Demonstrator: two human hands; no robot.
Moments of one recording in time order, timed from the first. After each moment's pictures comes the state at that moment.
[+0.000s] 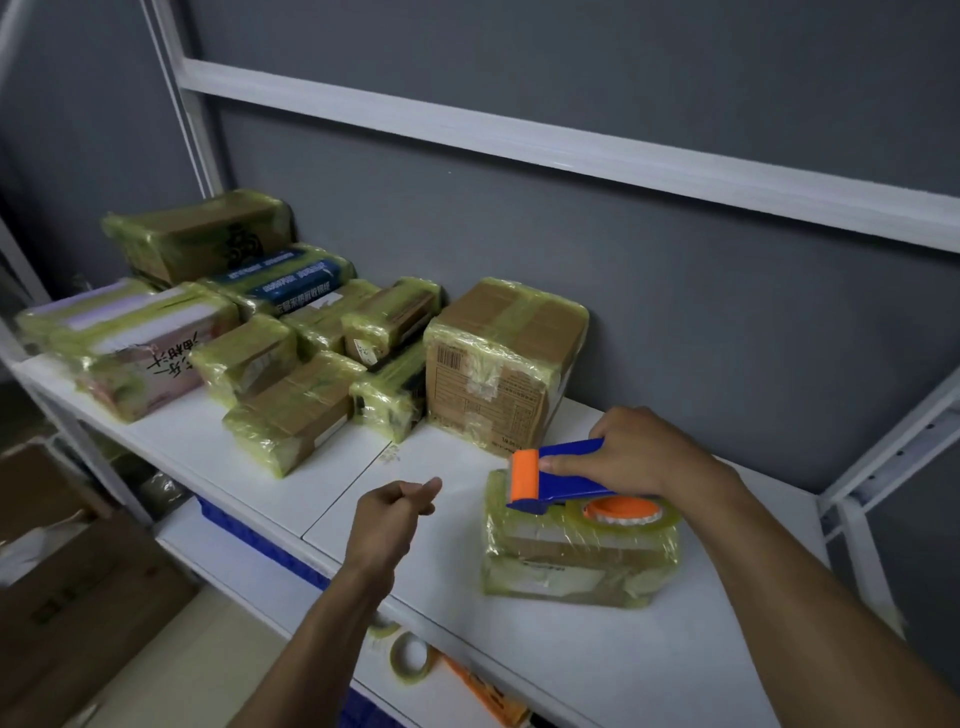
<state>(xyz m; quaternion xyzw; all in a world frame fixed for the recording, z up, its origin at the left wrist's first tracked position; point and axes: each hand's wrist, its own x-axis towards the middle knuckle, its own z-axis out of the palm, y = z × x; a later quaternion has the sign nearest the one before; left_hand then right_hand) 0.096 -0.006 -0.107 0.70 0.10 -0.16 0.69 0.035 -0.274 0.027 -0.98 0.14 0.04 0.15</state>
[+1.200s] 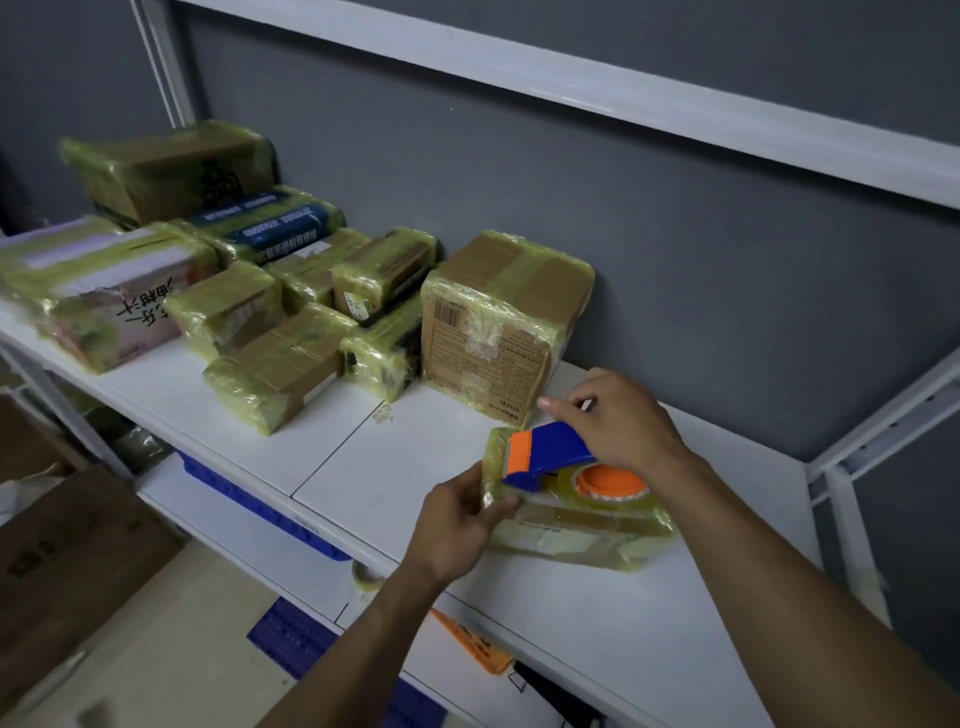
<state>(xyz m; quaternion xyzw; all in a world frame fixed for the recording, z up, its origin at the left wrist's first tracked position) 0.060 -0.052 -0.144 0.71 -0.25 -0.16 0.64 0.047 -0.261 -0.010 -0.97 0.11 -0.08 0.19</state>
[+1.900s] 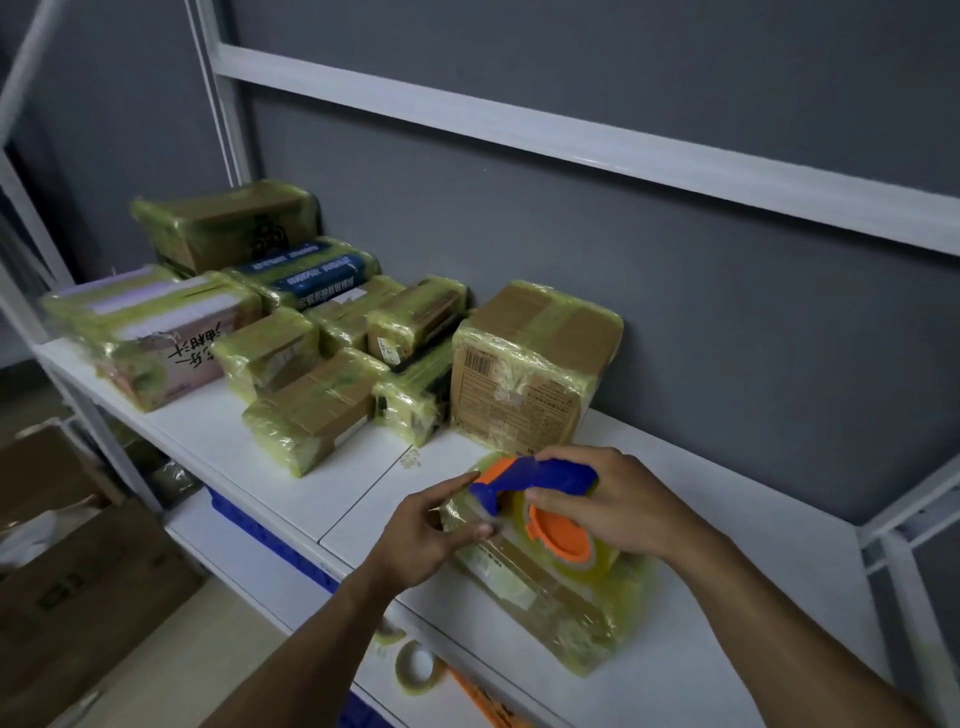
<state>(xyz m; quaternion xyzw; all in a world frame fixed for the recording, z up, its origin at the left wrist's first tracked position) 0.124 0.000 -0.145 0.70 -0.26 -0.15 0.65 0.038 -0.230 -0.013 -0.94 0.05 0.02 0.35</state>
